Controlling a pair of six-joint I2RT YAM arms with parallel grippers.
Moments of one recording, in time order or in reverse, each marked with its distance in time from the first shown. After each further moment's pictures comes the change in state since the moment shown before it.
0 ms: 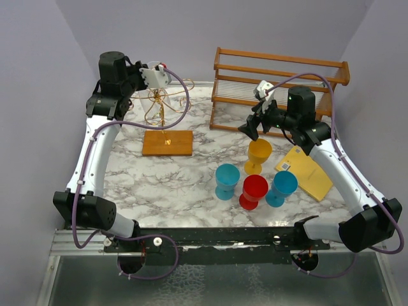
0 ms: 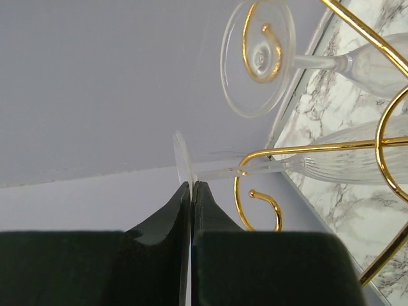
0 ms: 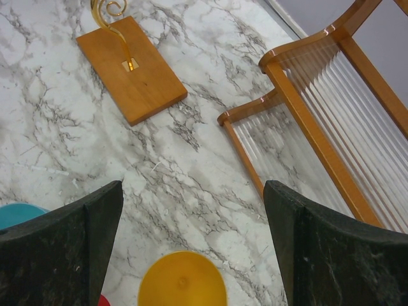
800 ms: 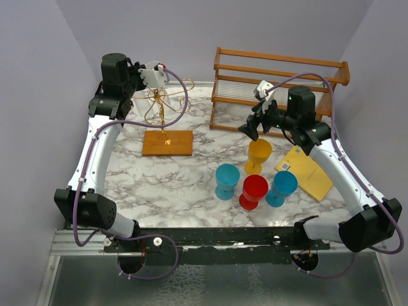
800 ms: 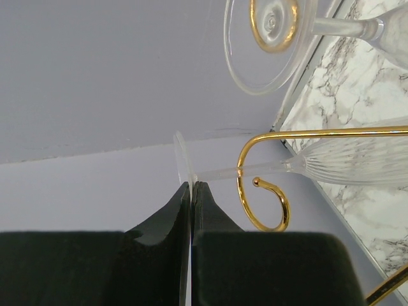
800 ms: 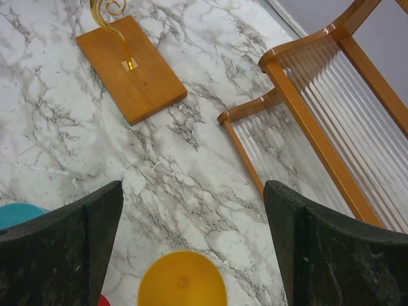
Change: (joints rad) left arm 0.000 0.009 -0.035 0.051 -0.131 0.016; right arm -0.002 0.000 -0.001 0.000 0.000 0.000
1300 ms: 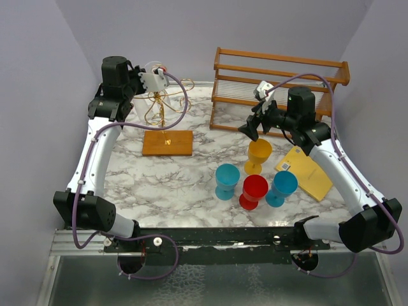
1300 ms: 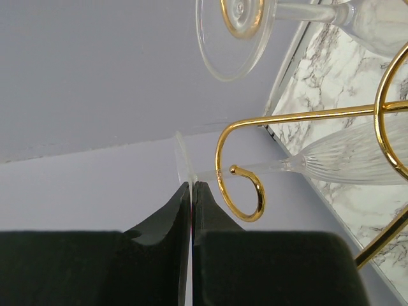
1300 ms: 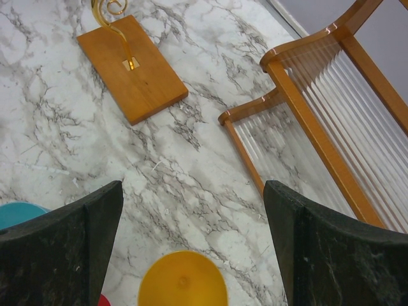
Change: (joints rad) left arm -0.001 -0.018 -0.024 -0.040 0.000 -0.001; right arm 0.000 -0.002 -0.006 0.003 -0.004 0.000
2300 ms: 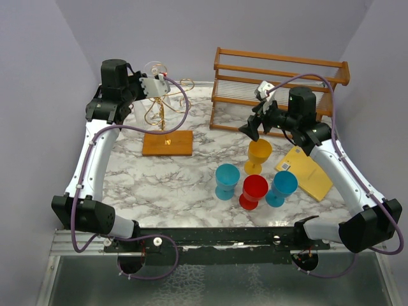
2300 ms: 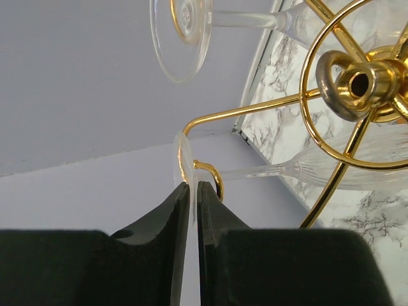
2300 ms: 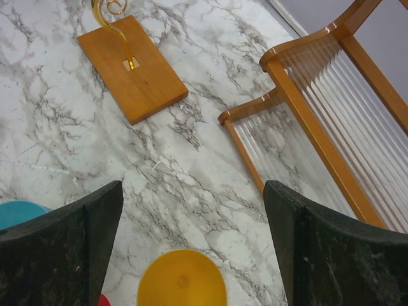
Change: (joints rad) left arm 0.000 -0.027 -0.001 -0.107 0.080 -0.018; right arm -0.006 -0.003 -0.006 0.003 -0.011 -0.001
